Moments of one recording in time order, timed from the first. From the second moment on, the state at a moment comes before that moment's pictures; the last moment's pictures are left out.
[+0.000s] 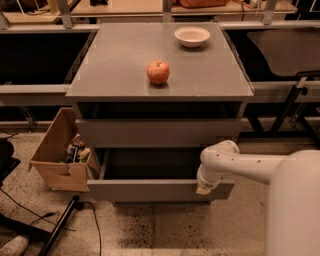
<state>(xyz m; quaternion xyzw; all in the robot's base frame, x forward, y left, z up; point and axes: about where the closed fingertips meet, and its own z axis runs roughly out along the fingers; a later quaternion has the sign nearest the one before) 0.595 -0.186 0.409 -0.64 0.76 0.01 0.07</state>
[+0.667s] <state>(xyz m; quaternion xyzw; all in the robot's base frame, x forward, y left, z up) 0.571 -0.194 0.420 -0.63 0.78 0.02 0.06</state>
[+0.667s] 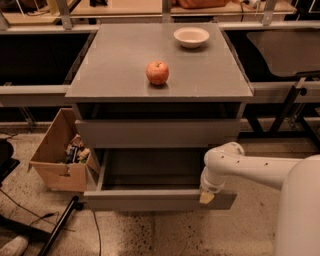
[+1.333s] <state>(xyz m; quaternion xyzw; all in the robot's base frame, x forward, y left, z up) 0.535 -0.202 0.429 -0.61 0.79 0.04 0.04</state>
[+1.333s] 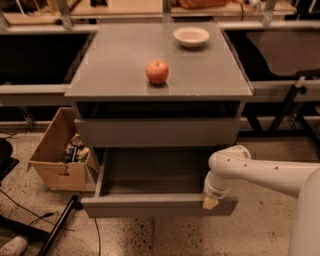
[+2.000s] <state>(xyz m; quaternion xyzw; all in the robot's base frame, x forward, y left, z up) 0.508 -0.206 0.440 -0.61 0.79 0.05 0.03</state>
